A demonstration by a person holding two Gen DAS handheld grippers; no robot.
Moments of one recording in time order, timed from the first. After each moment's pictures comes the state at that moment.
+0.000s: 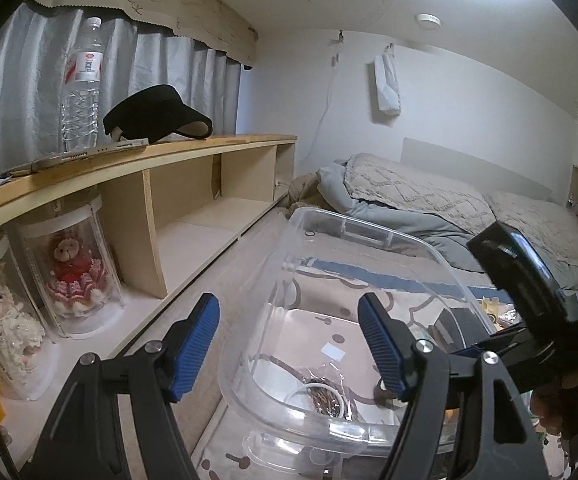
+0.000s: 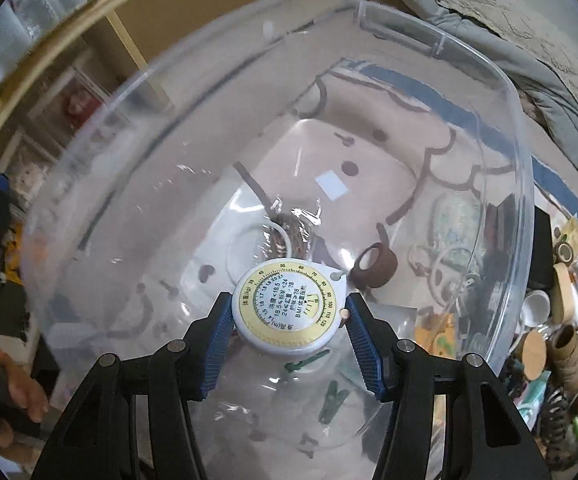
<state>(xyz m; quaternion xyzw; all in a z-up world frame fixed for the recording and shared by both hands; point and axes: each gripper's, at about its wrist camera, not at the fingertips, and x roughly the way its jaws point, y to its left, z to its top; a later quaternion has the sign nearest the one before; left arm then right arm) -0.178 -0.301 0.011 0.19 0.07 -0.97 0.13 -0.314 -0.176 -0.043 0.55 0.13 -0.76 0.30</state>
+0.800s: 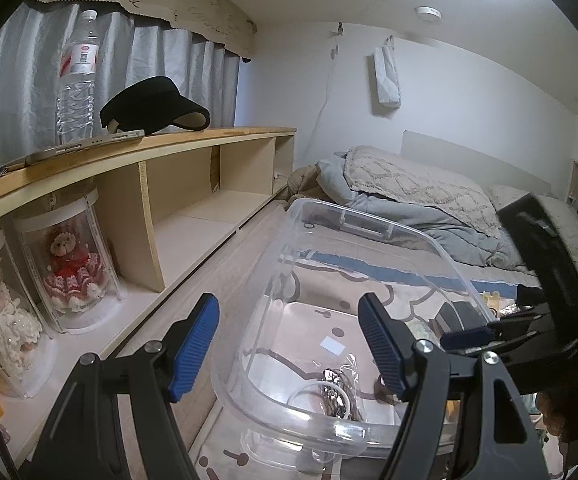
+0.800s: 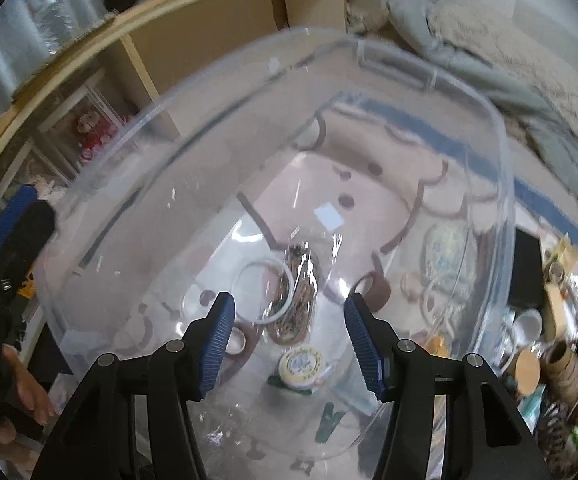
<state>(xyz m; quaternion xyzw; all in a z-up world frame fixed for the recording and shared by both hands) -0.184 -0.300 0.006 0.20 0.07 -0.97 0.13 -0.300 -0.169 -0.019 0.47 0.12 -0.81 0.32</state>
